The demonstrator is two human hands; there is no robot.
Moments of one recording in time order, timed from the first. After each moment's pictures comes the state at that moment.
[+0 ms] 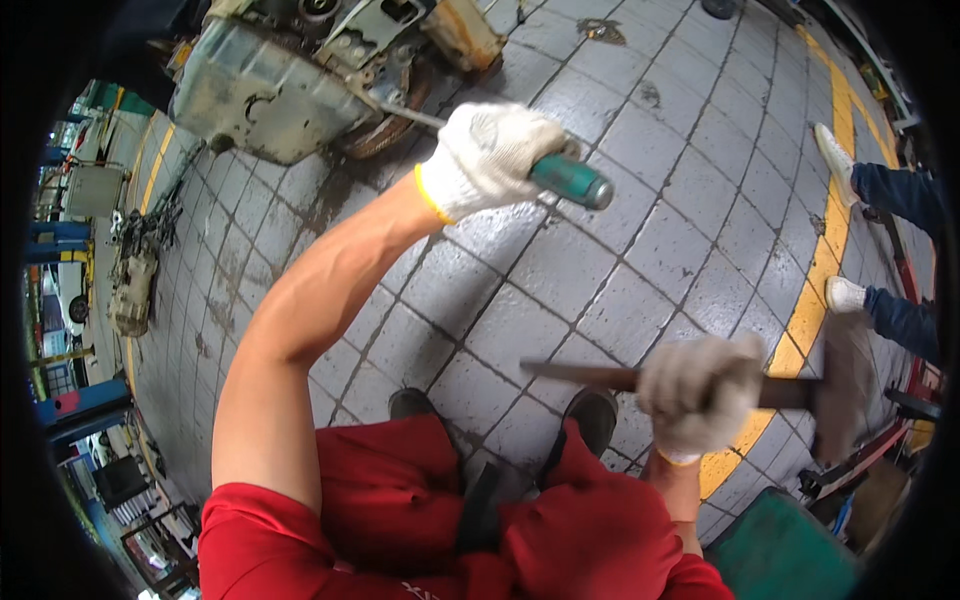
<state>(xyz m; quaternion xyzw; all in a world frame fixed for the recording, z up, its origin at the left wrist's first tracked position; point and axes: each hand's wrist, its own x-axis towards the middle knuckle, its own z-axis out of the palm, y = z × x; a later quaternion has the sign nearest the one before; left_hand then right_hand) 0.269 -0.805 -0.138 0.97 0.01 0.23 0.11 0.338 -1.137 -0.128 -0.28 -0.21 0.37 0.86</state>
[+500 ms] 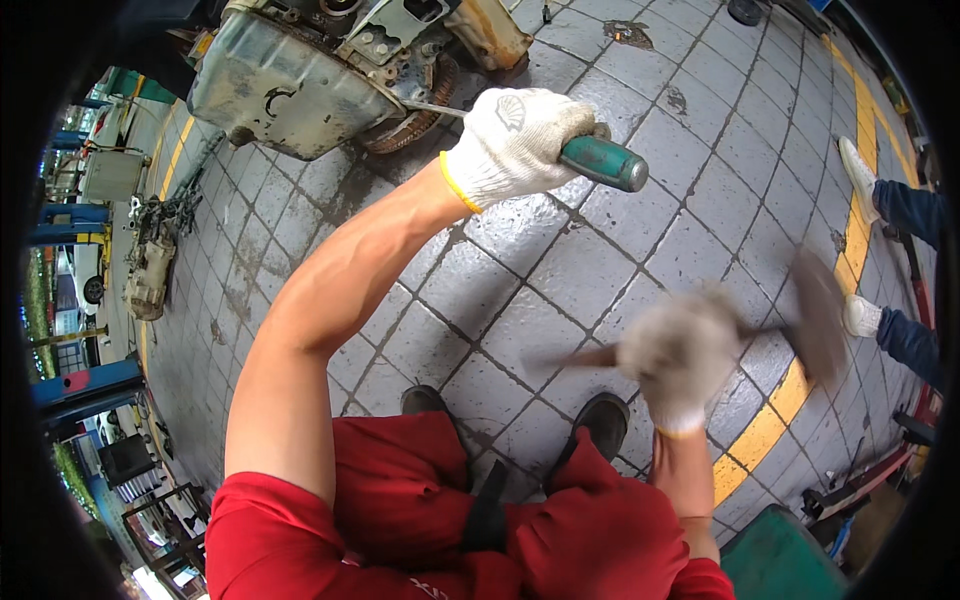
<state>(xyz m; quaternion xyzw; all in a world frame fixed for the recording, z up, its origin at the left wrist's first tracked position) 0.292 -0.798 -0.134 0.97 0.05 0.23 0.10 0.355 -1.085 -0.126 -0.50 -0.16 0.50 0.69</state>
